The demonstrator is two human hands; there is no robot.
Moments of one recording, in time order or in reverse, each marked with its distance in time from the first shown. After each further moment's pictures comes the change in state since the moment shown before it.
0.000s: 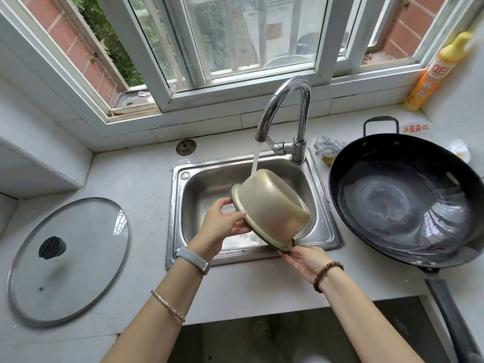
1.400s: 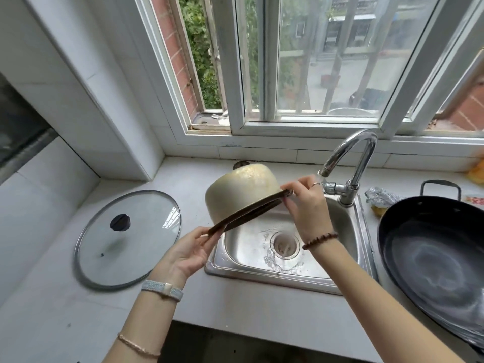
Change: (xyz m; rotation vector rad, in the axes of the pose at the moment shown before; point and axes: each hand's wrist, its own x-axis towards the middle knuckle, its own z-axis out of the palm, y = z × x) left_hand -0.080 0.017 -0.136 -0.963 0.060 -0.167; right_hand -0.037 -0.045 0.173 -1.285 -0.083 -1.592
